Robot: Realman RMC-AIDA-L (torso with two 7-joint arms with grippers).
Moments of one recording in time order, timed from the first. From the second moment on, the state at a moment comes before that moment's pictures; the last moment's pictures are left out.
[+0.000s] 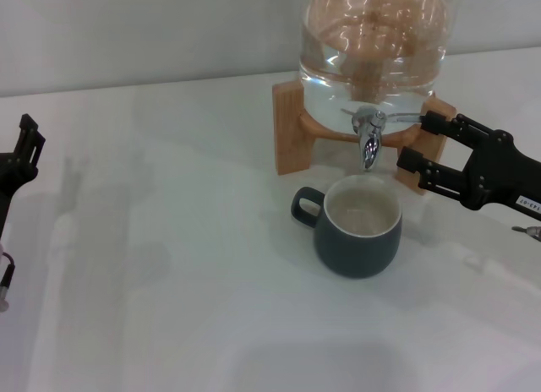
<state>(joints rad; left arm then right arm) -0.47 -2.09 2.43 0.31 -1.15 1.02 -0.20 0.31 2.00 -0.88 -0.41 1.86 1.60 -2.18</state>
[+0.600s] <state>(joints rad) -0.47 -2.09 2.43 0.30 -1.15 1.03 -0.22 0.31 2.01 -0.88 -0.41 1.88 1.56 -2.18</state>
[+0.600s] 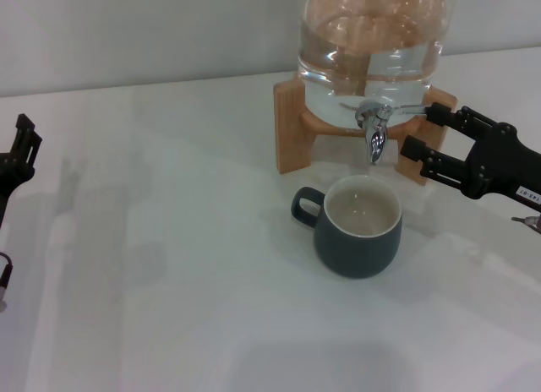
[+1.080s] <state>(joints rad) -0.47 -2.09 2.44 0.30 -1.14 1.03 -0.22 0.25 2.00 -0.81 -0.41 1.91 1.62 -2.19</state>
